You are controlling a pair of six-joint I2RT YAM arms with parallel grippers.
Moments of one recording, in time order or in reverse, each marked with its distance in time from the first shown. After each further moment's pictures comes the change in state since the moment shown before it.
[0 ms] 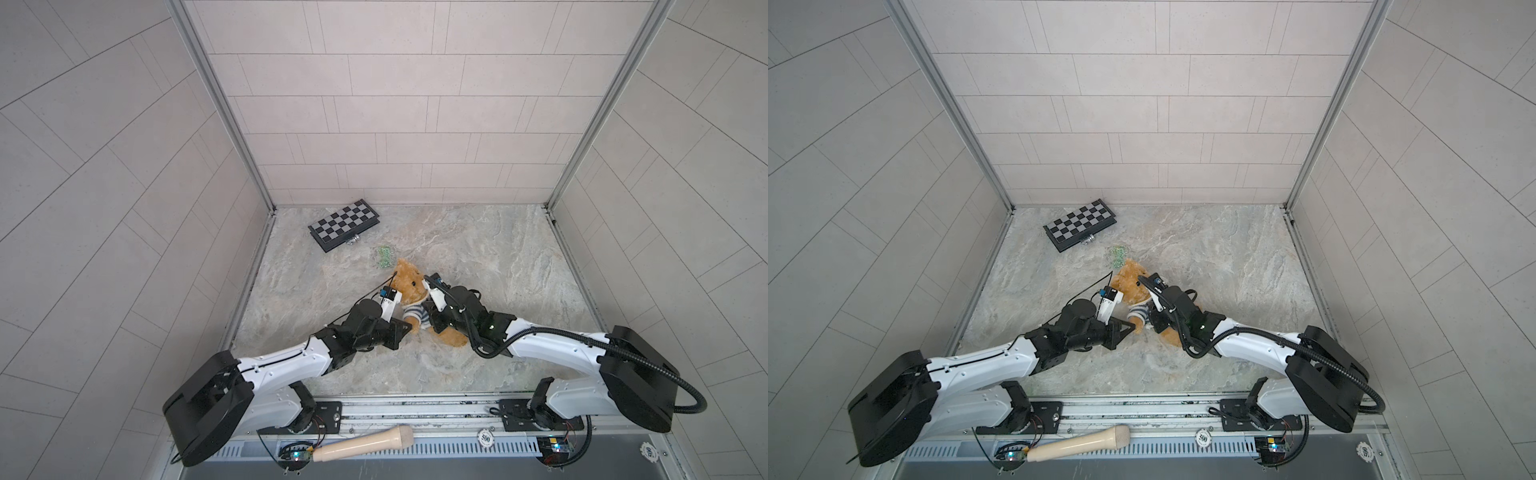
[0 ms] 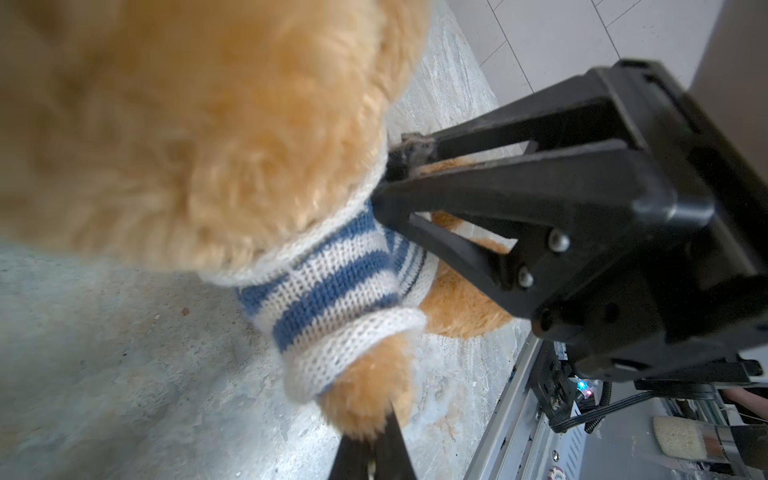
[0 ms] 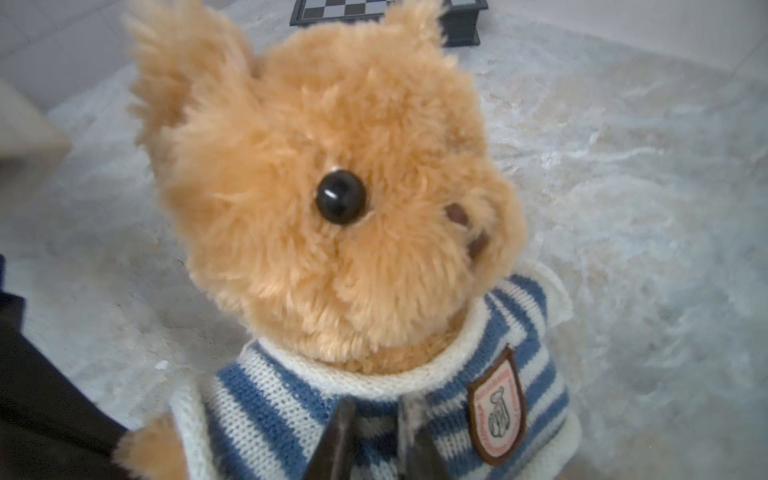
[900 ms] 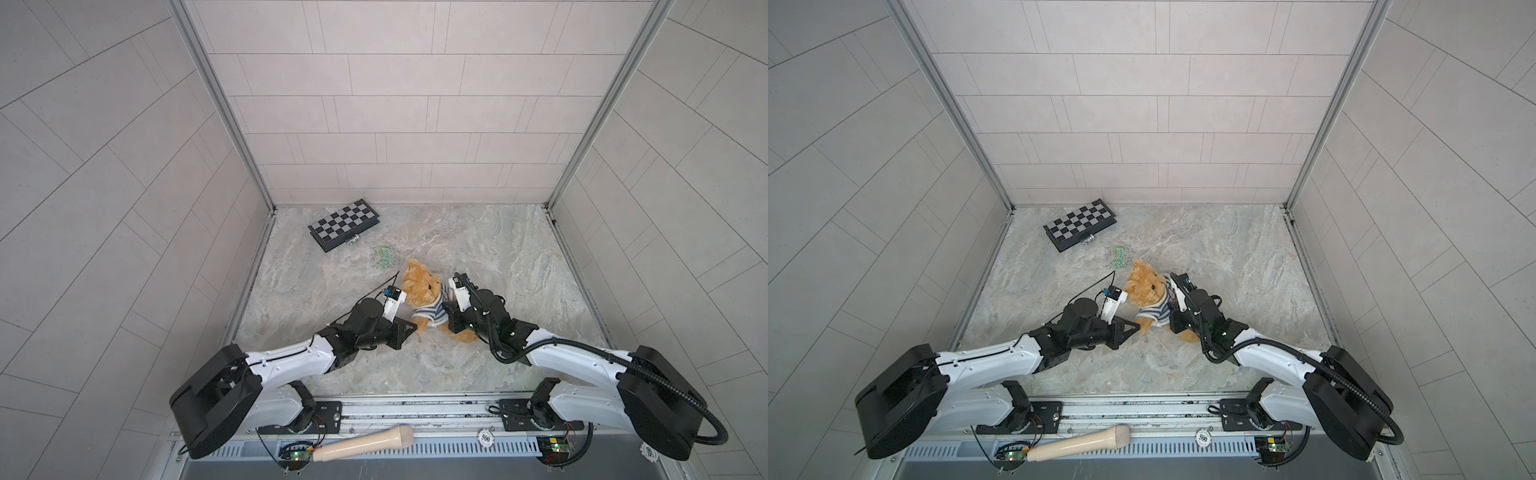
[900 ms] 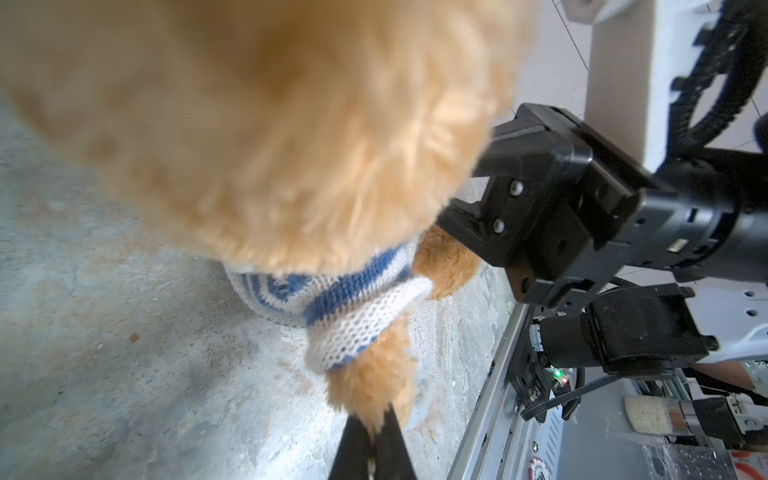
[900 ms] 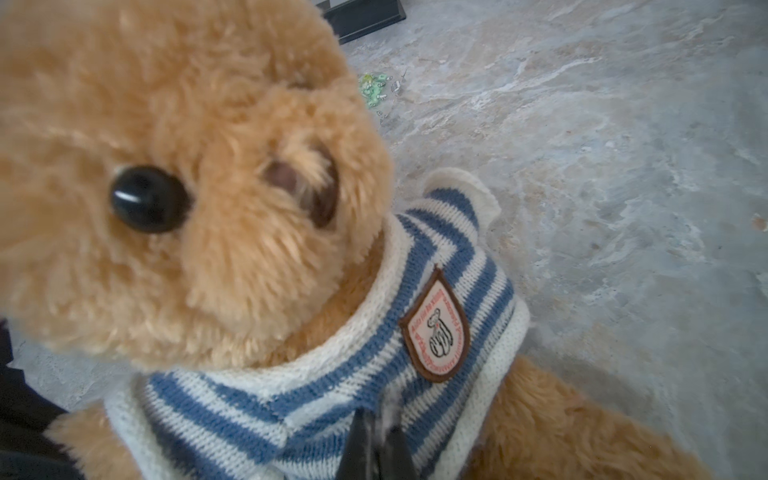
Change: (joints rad) left arm 0.000 0.033 0.001 0.075 0.083 0.010; right arm -0.163 -0.165 -0.194 0.062 -0.122 0.159
